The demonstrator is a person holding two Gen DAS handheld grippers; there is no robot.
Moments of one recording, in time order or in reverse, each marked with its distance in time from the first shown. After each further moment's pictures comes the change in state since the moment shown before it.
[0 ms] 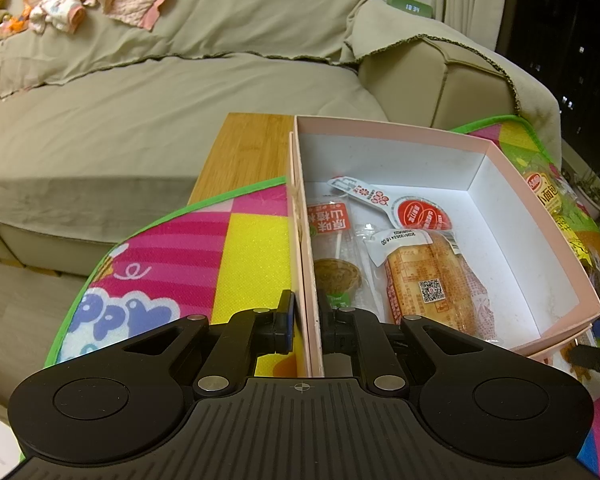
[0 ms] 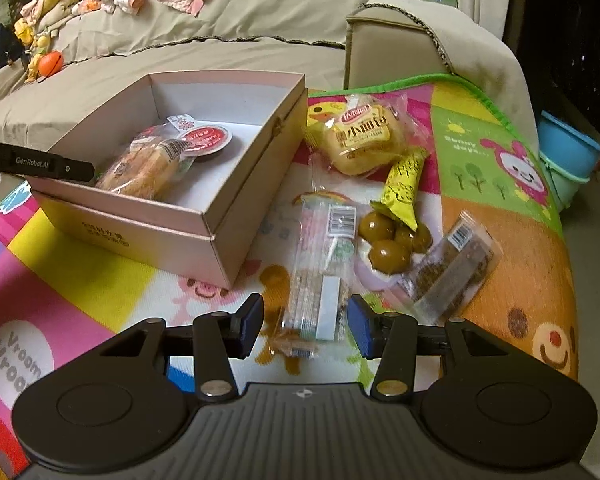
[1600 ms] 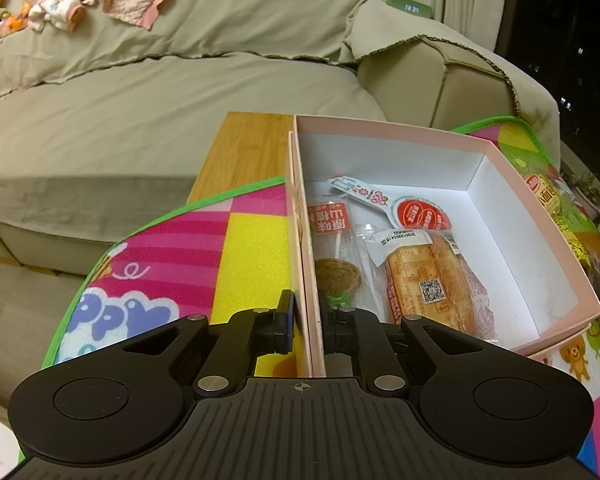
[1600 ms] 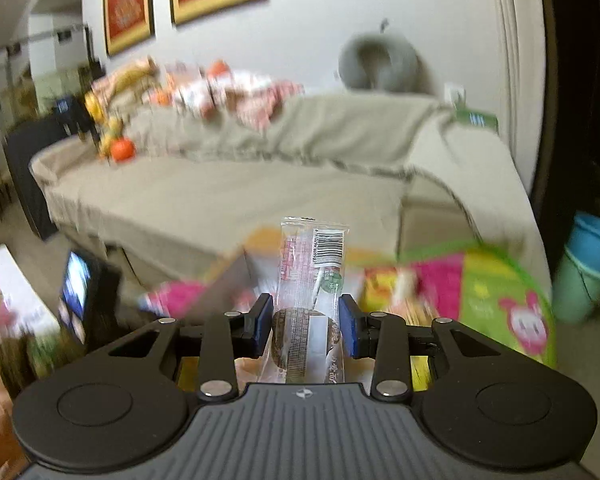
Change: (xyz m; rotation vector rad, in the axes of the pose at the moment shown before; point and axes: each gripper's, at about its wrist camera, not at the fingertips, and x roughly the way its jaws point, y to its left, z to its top) left arm 0.002 0.001 0.001 0.008 0.002 -0.012; right arm -0.140 0.014 0.095 -0.042 -0.312 0.187
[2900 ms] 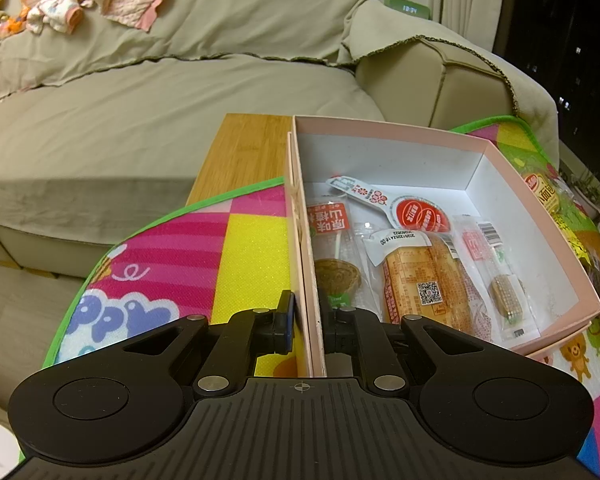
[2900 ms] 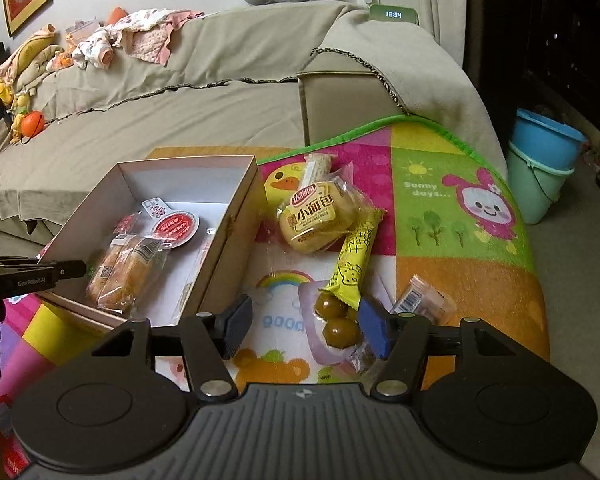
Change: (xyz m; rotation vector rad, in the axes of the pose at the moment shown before) left arm -0.001 0.000 0.000 0.005 -0.002 -0.002; right arm 0.085 -0.069 -0.083 0.167 0.232 -0.209
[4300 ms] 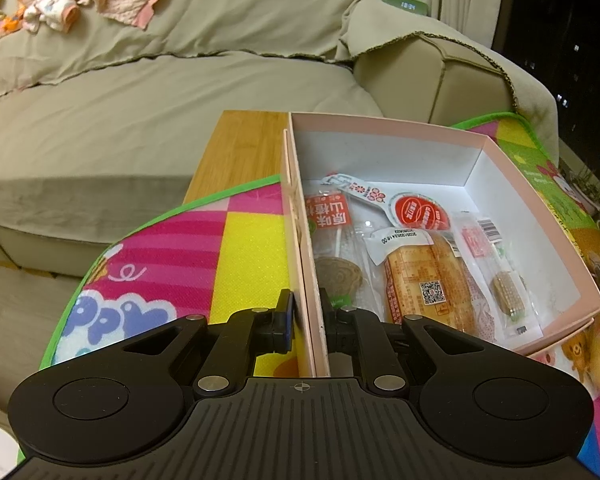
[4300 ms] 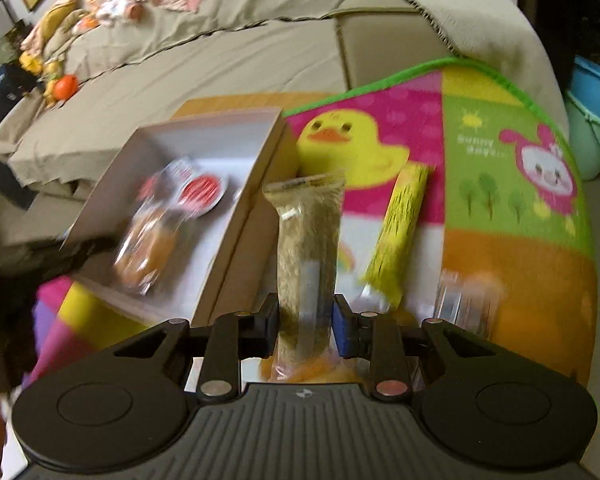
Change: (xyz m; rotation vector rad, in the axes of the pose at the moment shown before) left arm 0.003 0.001 -0.001 0.008 0.008 -0.010; right arm 0.022 -0.011 0.019 0.005 0.231 0.186
